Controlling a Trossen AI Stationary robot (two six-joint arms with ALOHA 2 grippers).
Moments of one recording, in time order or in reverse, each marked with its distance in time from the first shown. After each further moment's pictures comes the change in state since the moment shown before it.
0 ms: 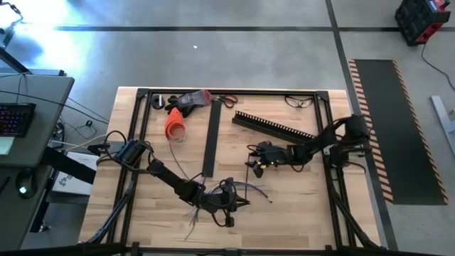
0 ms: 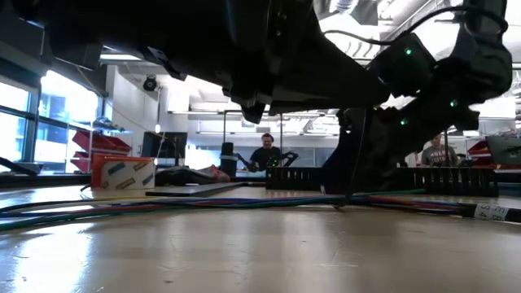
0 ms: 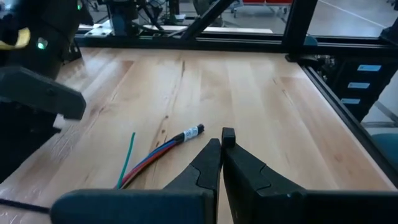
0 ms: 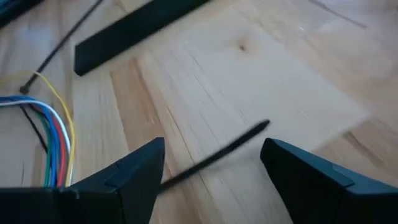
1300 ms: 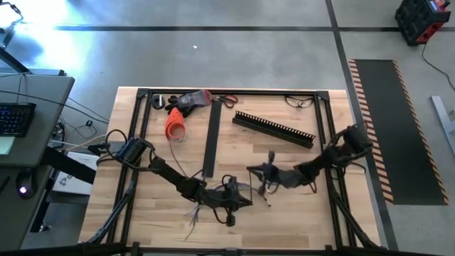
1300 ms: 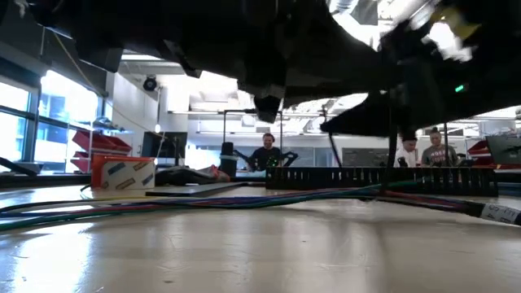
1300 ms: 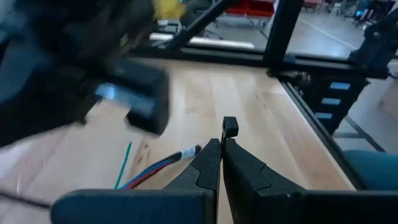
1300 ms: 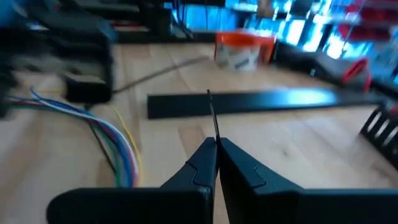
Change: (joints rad) left arm 0.030 -0.002 0.001 0.049 0.109 -0.030; right arm 0.372 0.027 -0.003 0.373 0.530 -0.455
